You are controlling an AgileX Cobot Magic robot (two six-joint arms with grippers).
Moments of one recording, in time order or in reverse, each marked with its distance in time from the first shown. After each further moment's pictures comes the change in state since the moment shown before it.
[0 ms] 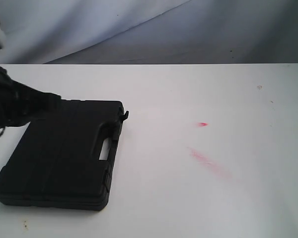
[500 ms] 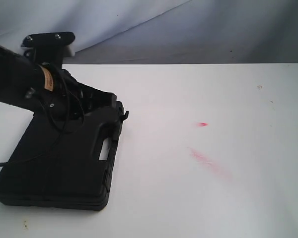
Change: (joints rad) left arm -0.128 0.331 -0.131 0.248 -0.105 -0.321; right arm 0.000 0.000 0.000 0.000 0.000 0.000
